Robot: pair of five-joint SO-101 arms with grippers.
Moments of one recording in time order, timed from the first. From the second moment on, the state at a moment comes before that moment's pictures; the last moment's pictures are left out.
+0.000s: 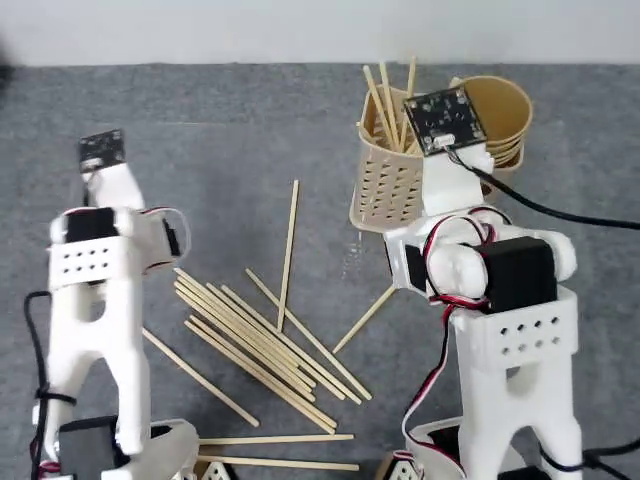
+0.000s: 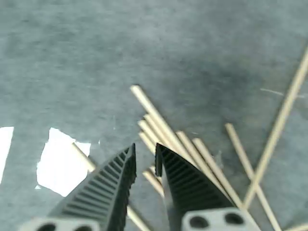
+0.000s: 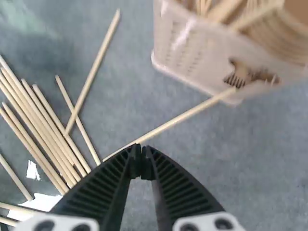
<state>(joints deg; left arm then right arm) -10.5 -14.8 26.6 75.6 16.3 -15.1 -31.1 -1.8 100.3 1.7</state>
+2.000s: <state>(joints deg) -3.0 4.7 34.4 60.4 18.3 -1.6 -49.6 11.1 100.4 6.2</state>
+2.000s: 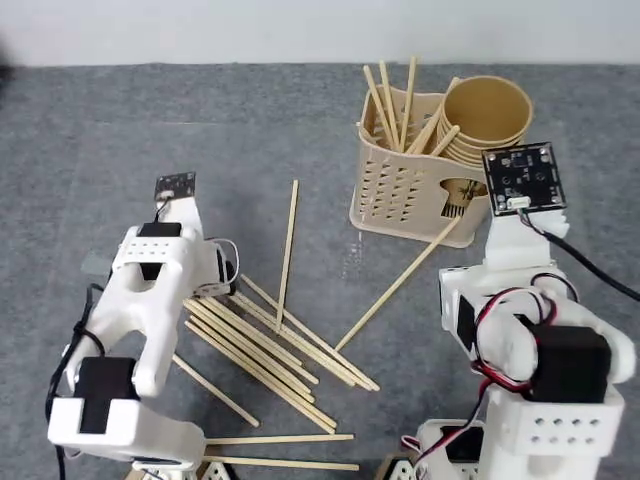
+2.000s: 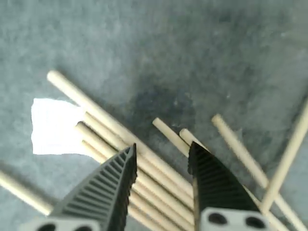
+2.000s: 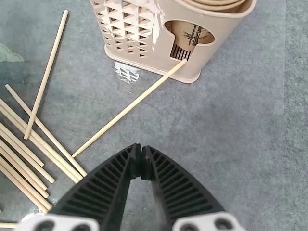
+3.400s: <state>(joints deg) -23.7 -25.3 55.8 68.9 20.9 -1.6 -49.6 11.1 100.4 6.2</state>
